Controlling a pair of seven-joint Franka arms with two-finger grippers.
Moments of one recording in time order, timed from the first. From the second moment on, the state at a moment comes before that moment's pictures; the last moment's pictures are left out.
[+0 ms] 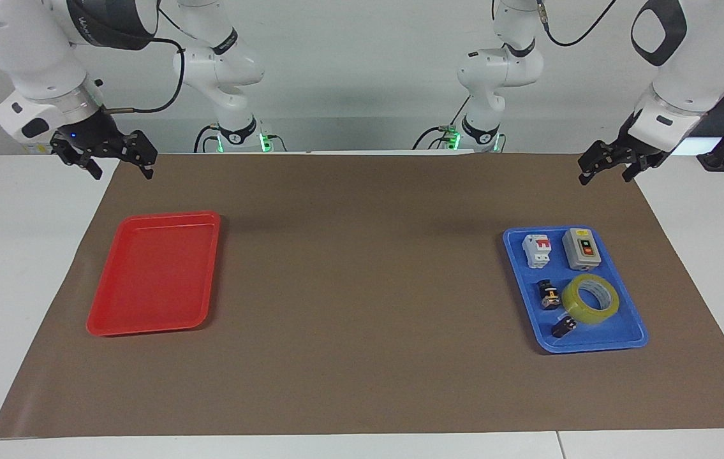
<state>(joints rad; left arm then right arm) 0.00 -0.01 0.01 -1.63 -0.01 1.56 0.01 0.02 -0.01 -0.11 -1.60 -0.03 1.53 -0.09</state>
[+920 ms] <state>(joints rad) 0.08 0.01 0.01 -1.74 -0.01 1.86 0.03 0.02 -0.01 -0.11 -1.60 -0.03 1.53 -0.09</state>
